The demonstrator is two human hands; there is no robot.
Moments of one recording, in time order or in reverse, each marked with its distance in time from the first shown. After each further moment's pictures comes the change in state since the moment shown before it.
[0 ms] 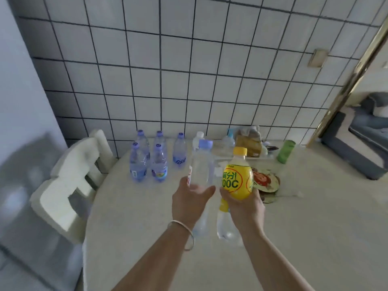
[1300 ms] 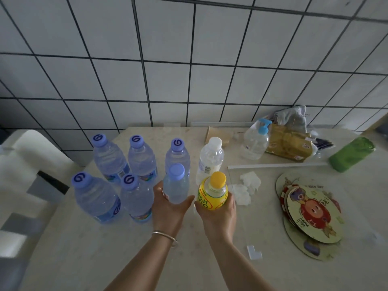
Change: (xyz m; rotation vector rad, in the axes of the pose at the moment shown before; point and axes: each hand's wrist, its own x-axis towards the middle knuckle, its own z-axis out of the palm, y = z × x) left_hand 0.303 -0.124 0.071 0.107 0.212 -0.040; right_hand 0.242 0.071 0.253 -0.131 -0.101 0.108
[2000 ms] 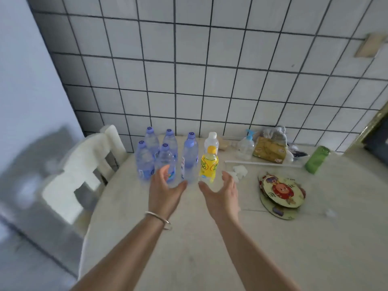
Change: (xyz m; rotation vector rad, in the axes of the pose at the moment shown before) left_hand -0.191 0.076 -0.133 0.004 0.055 0.184; right_hand -0.182 -0.028 -0.154 -0.001 -0.154 -0.353
